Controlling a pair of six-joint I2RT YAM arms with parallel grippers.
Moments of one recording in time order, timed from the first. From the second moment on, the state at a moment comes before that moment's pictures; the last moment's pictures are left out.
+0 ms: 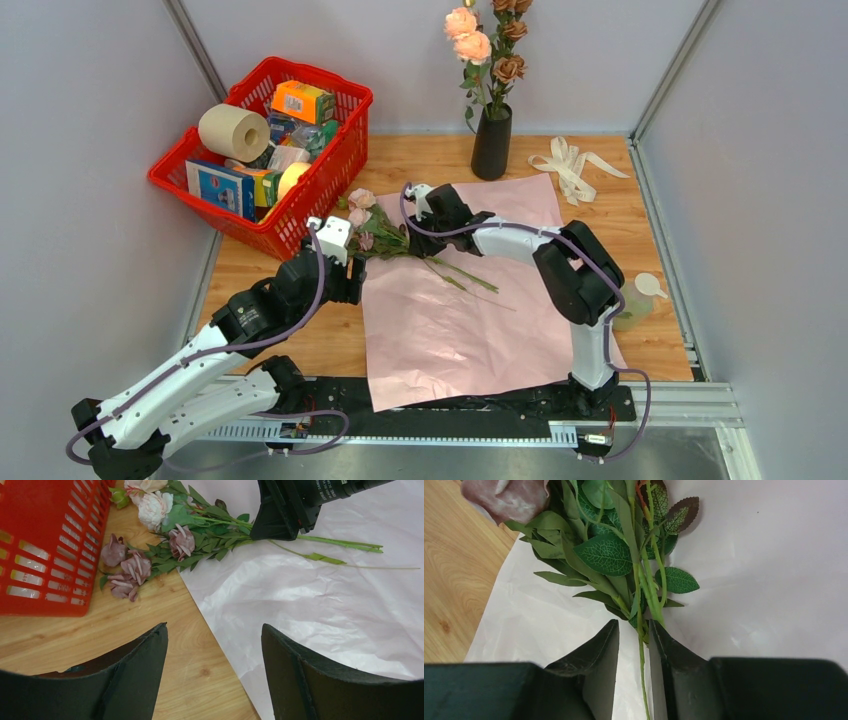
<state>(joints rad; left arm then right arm) -0.86 0.69 0.80 -0.65 -0.44 -0.25 0.71 1.98 1.29 -0.07 -0.25 0.16</state>
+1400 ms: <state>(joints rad) -0.86 0.69 0.80 -0.65 -0.44 -0.25 0.73 1.75 1.29 -0.05 -0.10 0.14</state>
